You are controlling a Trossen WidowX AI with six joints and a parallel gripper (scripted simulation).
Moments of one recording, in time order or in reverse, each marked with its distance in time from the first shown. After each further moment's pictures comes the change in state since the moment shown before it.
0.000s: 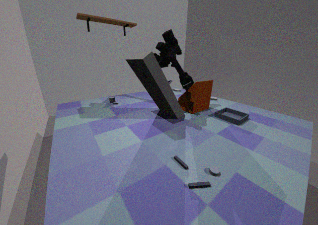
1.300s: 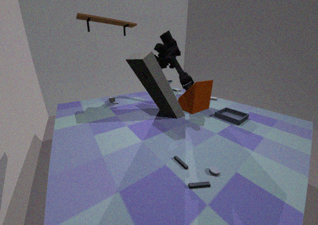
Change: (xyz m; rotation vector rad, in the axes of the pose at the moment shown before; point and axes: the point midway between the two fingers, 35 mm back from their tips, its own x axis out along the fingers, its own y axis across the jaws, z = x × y) arm 0.013 0.000 0.001 -0.001 -0.005 -0.002
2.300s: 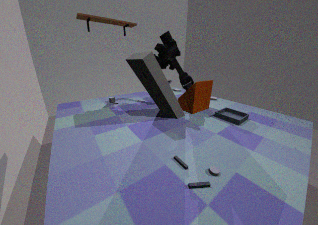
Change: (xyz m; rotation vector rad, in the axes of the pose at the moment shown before) arm 0.002 0.001 0.000 -0.102 -0.003 0.001
